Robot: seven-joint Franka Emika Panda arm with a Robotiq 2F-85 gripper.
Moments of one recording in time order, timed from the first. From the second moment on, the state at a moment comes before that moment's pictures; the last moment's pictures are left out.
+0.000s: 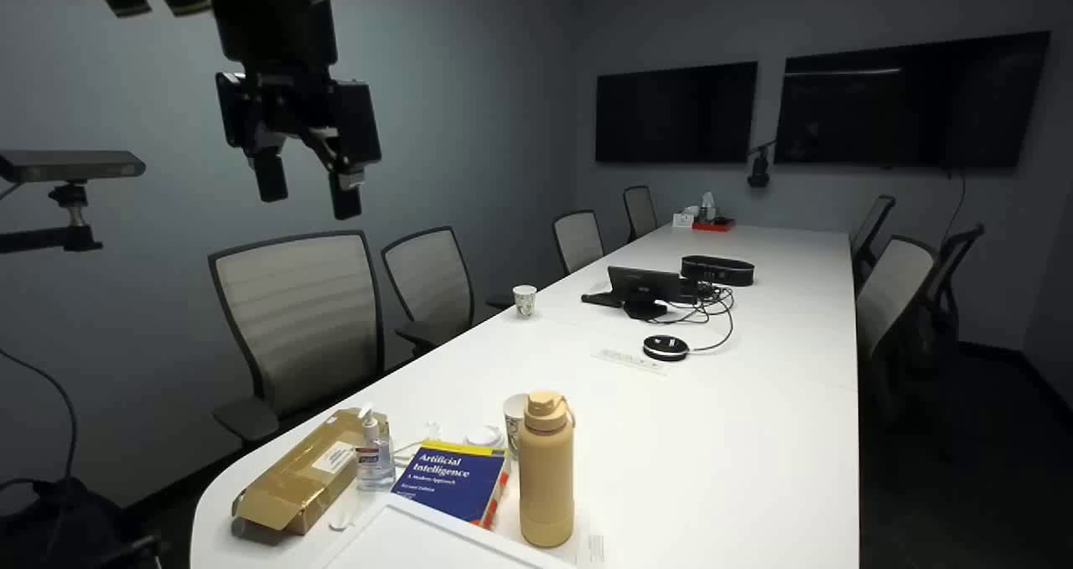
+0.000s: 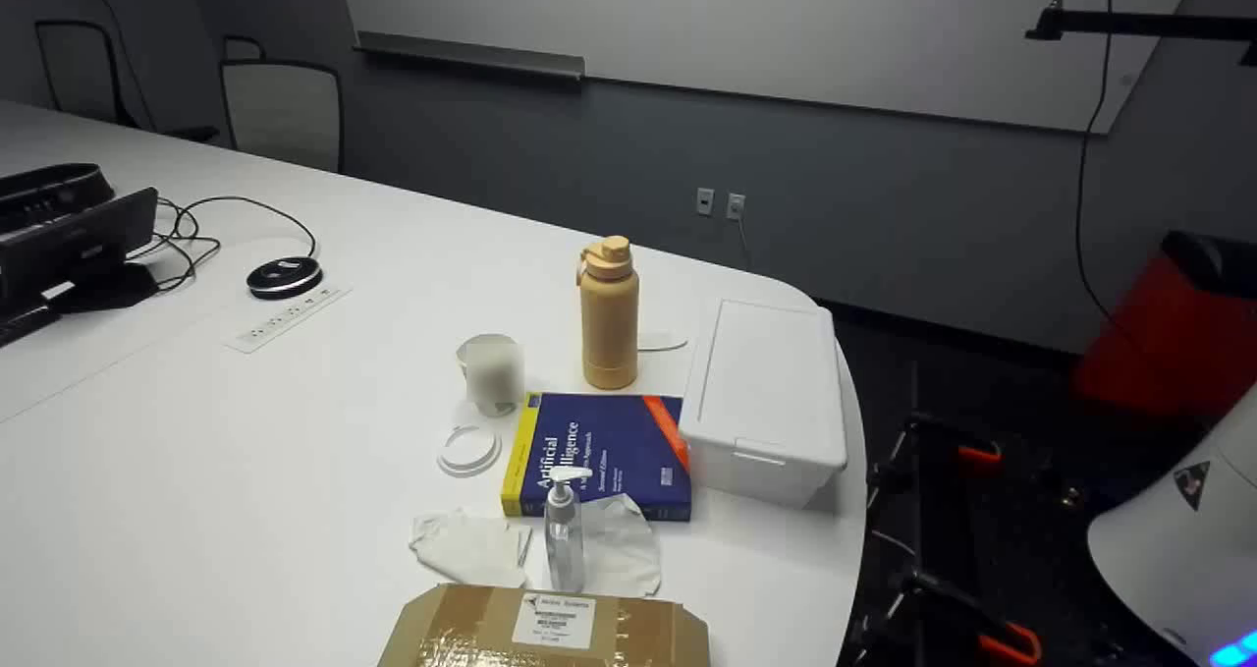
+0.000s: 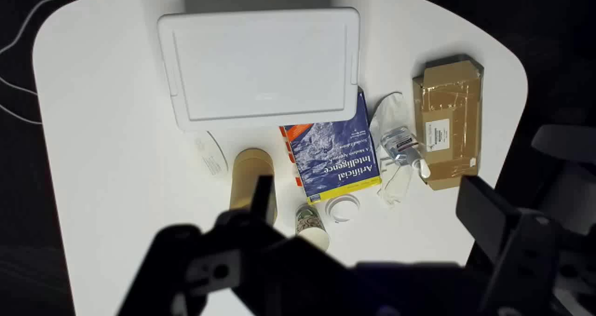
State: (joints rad) arm -0.07 -0.71 -0.37 -2.33 -0.10 1.73 -0.48
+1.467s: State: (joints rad) arm 0.06 -0.09 -0.20 -2.43 0.10 2.46 -0.60
